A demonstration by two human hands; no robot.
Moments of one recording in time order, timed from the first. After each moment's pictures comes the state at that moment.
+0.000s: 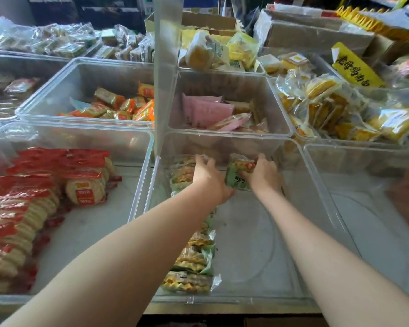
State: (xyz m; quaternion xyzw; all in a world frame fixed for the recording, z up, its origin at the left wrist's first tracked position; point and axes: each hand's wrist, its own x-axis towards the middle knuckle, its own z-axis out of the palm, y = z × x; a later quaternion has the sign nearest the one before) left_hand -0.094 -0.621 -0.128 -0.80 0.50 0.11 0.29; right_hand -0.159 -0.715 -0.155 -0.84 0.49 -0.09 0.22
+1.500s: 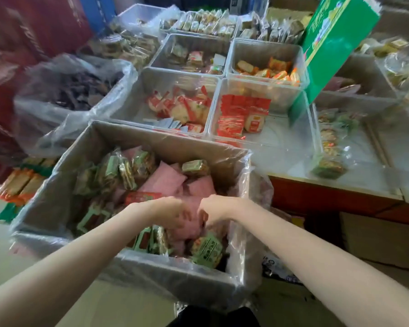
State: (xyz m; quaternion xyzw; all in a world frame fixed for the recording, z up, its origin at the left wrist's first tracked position) left_hand -0.099 -0.009 -0.091 -0.81 0.46 0.37 0.03; right_hand -0.168 -0.147 -0.079 -0.91 -0.06 0.37 0.15
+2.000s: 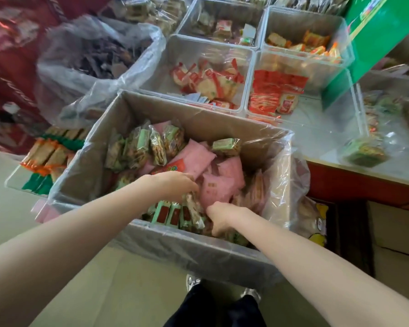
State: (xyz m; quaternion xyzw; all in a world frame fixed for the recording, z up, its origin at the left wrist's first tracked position) left_hand -0.061 0.045 -0.113 -0.78 0.53 0.30 0.14; right_hand -0.167 -0.072 -0.145 -0.90 -0.02 0.42 0.10
